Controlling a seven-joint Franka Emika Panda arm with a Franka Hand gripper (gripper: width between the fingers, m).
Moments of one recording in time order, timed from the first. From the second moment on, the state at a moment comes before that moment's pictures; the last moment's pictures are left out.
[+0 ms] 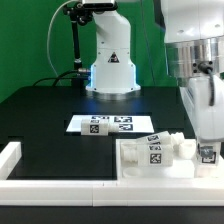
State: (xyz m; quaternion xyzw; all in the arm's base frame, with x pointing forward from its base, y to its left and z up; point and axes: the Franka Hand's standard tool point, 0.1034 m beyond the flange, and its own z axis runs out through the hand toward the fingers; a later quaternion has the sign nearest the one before) arm 0.640 0.106 0.067 -0.63 0.77 0.02 0.08
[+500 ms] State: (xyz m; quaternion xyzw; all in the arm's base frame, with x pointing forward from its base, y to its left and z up) arm 0.640 0.106 0.067 -0.59 0.80 0.03 0.08
